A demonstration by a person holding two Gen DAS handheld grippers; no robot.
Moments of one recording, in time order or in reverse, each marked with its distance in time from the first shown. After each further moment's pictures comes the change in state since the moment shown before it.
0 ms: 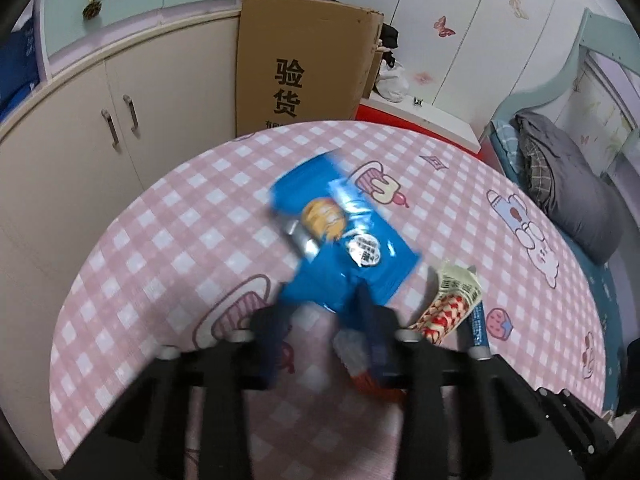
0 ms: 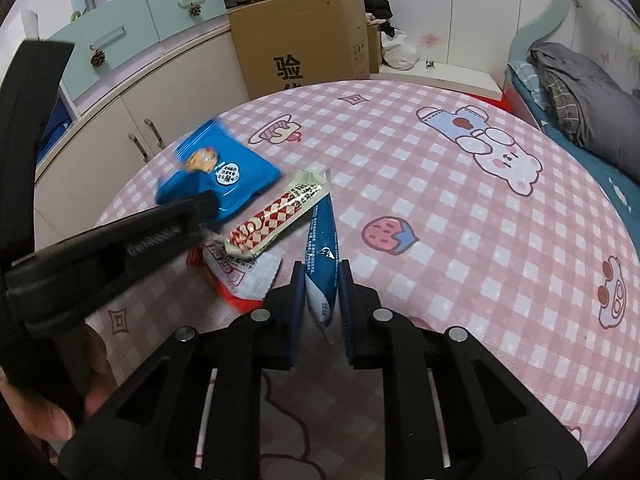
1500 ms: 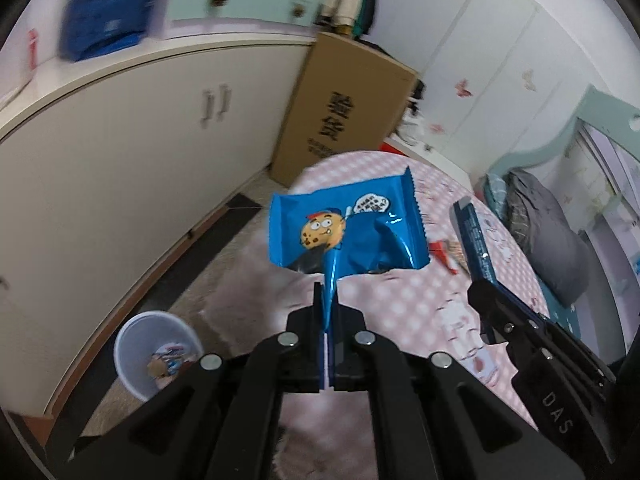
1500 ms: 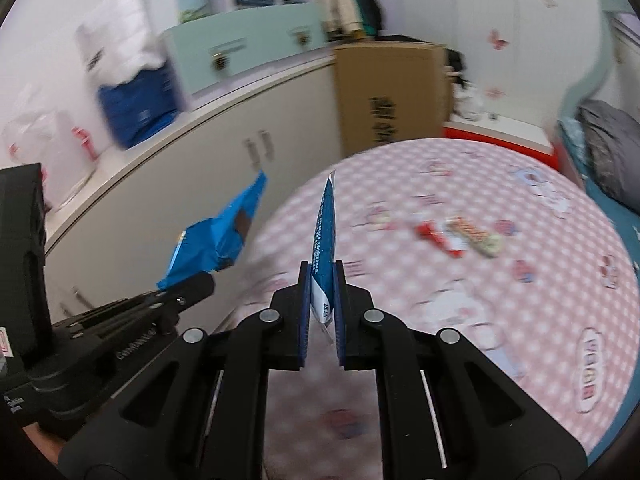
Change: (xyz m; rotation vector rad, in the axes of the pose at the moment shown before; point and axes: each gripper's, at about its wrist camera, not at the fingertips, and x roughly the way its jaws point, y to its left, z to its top) left arm -0.193 0.154 -0.111 -0.195 -0.104 -0.049; right arm -0.135 0.157 -0.060 -0.170 -0.120 0.192
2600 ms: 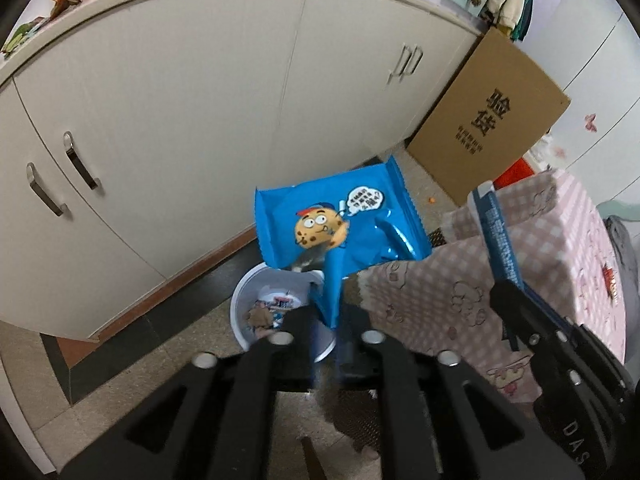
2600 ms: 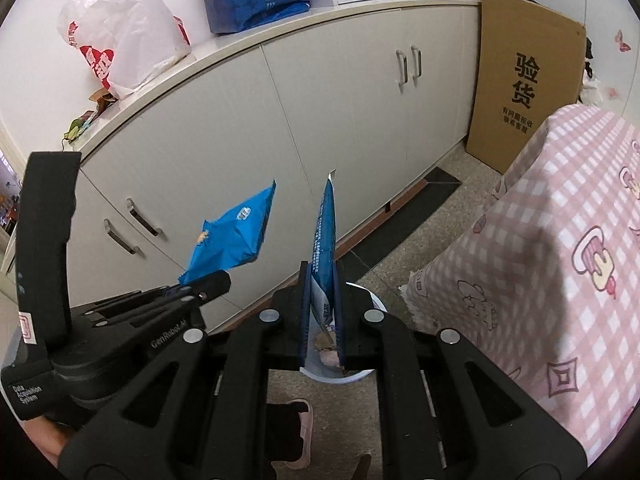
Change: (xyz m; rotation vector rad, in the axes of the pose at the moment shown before) left arm 0.008 0.236 -0.034 -0.265 0.133 0.294; right arm 0.124 0.191 -0.063 -0.186 0.226 0.254
